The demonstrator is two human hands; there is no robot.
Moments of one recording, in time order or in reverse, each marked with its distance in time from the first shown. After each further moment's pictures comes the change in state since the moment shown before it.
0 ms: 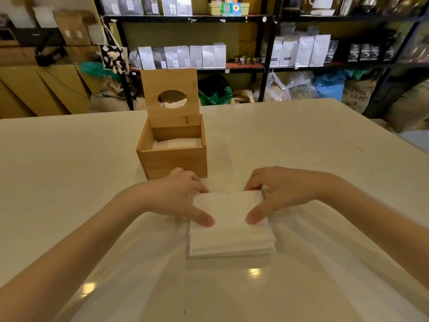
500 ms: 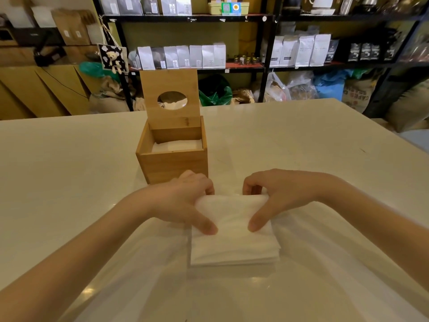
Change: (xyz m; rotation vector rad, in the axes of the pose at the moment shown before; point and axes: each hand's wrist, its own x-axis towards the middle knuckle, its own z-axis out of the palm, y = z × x) left_hand 0.003 0.007 -0.001 -0.068 -0.003 0.036; right_hand 0.004 -0.001 -0.003 0.054 -0.039 -0.002
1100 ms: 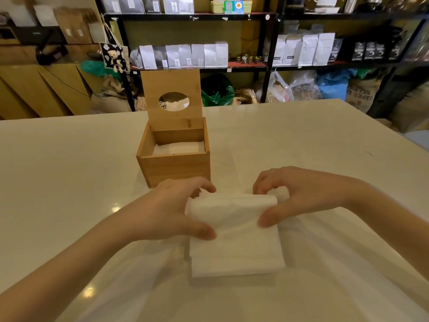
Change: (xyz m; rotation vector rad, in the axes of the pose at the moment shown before) left_hand -0.029 0.000 0.002 -0.180 0.242 -0.017; right_hand -0.008 0.012 -0.007 0.076 0.096 -0.145
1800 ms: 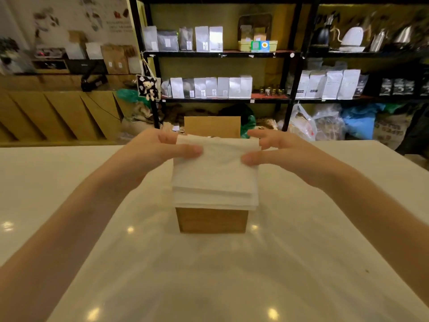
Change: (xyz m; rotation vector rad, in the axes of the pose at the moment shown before) left_hand 0.026 -0.034 -0.121 -0.622 0.462 -0.171; right_hand 0.085 -0.065 -0.070 0.422 0.381 -0.067
